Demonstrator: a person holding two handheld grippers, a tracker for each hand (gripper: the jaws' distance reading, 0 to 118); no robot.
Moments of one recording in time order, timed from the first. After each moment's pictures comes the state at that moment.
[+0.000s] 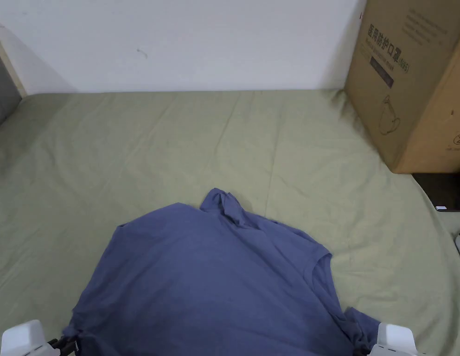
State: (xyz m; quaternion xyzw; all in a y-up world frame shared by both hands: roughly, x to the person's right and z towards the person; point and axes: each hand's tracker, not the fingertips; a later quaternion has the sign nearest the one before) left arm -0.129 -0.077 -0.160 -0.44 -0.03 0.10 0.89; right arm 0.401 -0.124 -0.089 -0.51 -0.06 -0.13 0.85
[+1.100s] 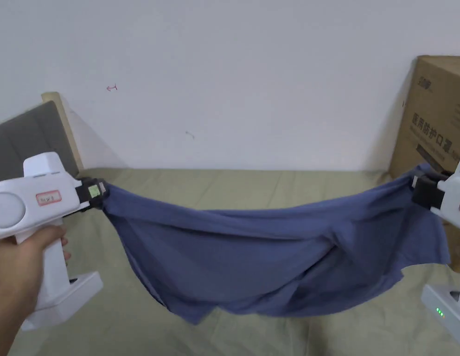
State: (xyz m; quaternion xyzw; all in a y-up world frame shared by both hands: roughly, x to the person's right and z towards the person) left arm -0.127 0.216 -0.398 -0.19 -0.08 0.14 0.97; right arm 0.421 0.203 -0.313 -0.12 -0.03 -0.06 0.99
